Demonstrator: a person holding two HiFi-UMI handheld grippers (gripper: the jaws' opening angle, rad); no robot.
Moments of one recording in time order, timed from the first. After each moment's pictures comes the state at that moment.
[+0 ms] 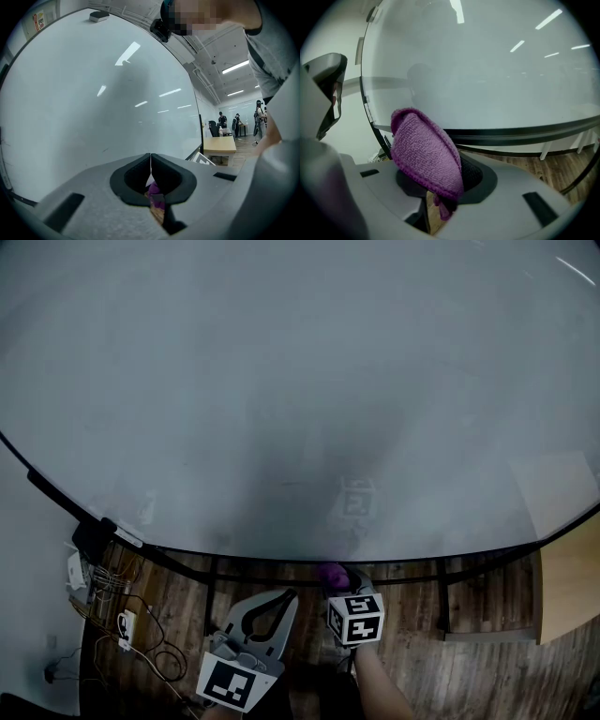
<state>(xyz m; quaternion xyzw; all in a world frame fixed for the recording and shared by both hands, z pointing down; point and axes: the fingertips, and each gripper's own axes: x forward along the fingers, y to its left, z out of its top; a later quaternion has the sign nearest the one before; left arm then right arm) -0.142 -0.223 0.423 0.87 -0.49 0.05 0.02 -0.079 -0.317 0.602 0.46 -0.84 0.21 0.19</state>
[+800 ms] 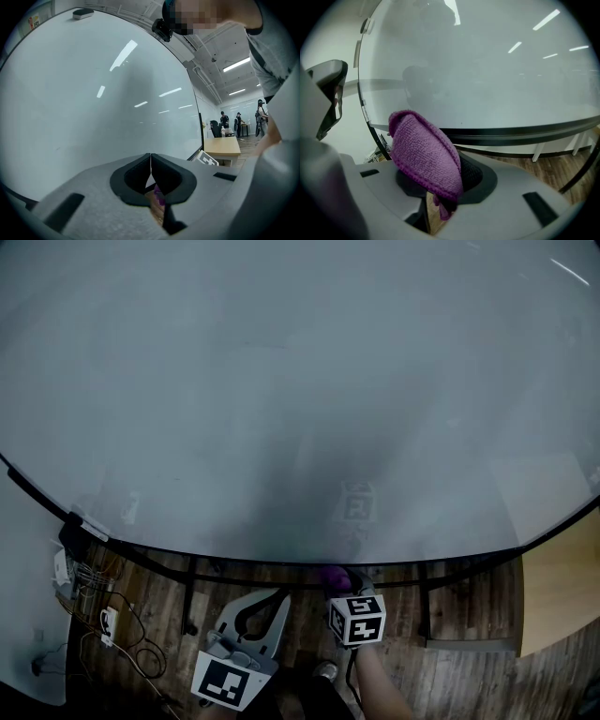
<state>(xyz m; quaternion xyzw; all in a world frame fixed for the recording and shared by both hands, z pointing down) -0.053 -0.239 0.426 0.86 -0.50 0.05 0.02 0.029 -0.334 0.604 0.46 -0.84 0.21 0.19</state>
